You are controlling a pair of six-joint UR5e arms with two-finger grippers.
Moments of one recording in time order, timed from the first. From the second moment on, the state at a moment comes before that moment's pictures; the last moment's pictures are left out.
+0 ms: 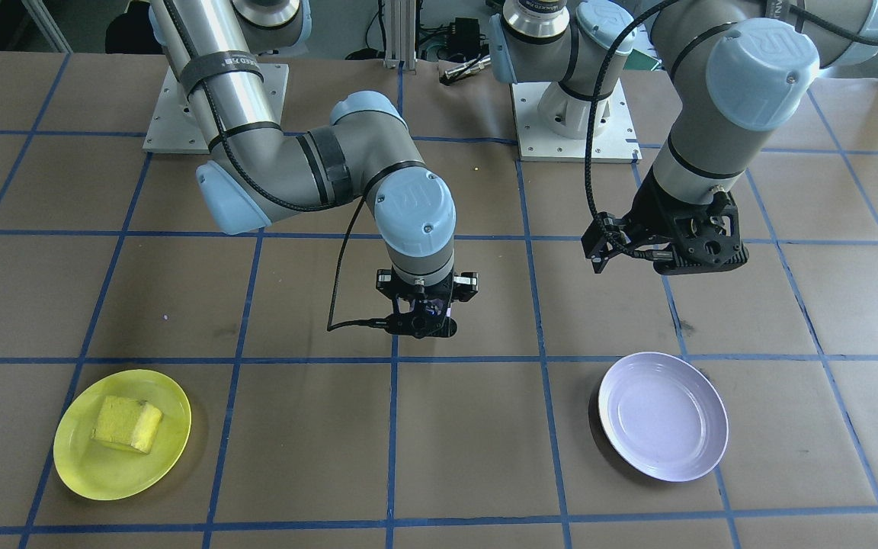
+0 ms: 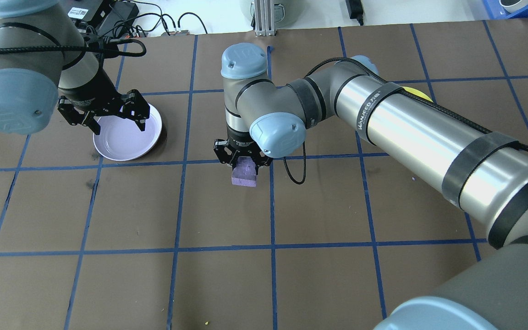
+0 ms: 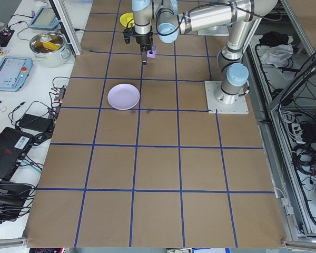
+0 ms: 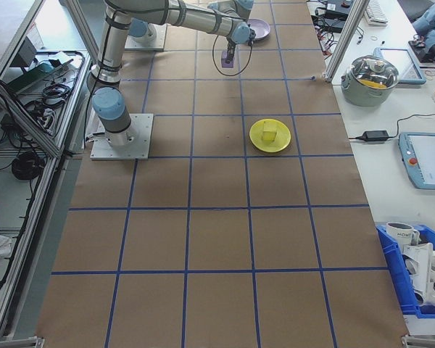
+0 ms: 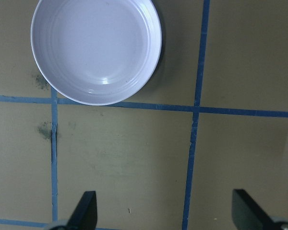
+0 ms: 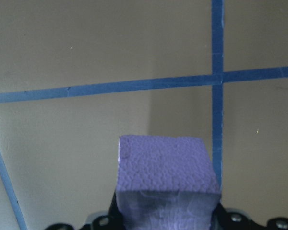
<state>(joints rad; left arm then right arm) -1.48 -1.64 -1.73 -1.35 1.61 0.01 2.02 -1.06 1.53 -1.91 -1.41 0.51</state>
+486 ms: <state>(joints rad) -1.48 -1.64 -1.73 -1.35 1.61 -0.01 2.03 -1.03 1.52 -1.96 -1.41 0.51</state>
